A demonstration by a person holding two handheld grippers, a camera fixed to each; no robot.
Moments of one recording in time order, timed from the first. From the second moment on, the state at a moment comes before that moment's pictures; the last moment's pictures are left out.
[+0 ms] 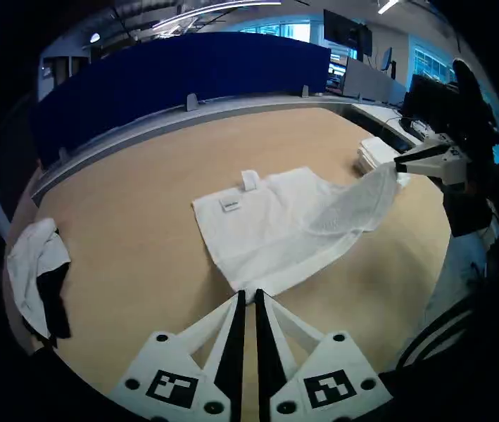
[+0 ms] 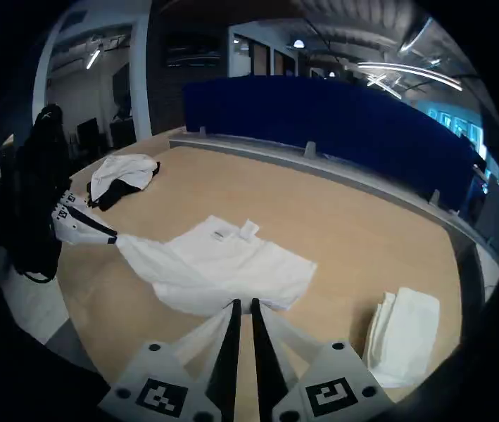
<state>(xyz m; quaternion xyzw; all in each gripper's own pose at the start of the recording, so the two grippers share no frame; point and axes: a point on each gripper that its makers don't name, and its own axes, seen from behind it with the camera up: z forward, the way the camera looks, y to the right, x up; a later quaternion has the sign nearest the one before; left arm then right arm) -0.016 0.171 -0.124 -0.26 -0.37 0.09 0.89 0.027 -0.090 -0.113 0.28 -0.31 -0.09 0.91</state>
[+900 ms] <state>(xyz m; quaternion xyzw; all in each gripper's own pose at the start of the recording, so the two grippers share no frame) -0.003 0.175 -0.084 -0.23 -0.38 0.04 0.90 0.018 -0.082 -0.087 0.27 -0.31 -0.08 0.91</state>
